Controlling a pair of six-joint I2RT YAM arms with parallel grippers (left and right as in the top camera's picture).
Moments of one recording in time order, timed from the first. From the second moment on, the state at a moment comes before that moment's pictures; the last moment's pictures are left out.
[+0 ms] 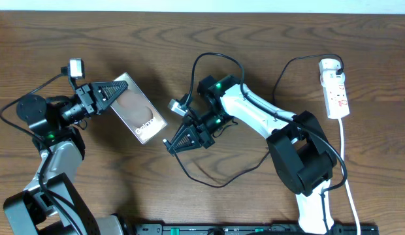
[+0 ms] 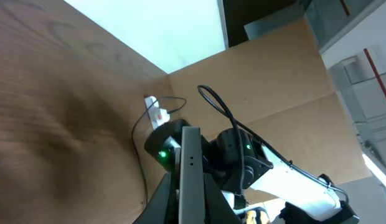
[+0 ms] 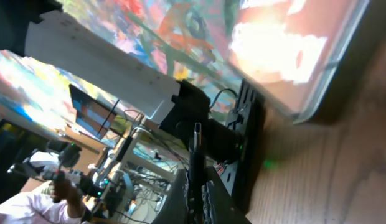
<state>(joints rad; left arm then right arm) 0.44 1.51 0.66 1.02 1.49 -1.33 0.64 2.13 1.56 -1.17 -1.52 -0.86</state>
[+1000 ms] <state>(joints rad) 0.37 1.51 0.71 1.05 1.51 -1.35 0.64 2.13 1.56 -1.11 -1.53 -0.74</state>
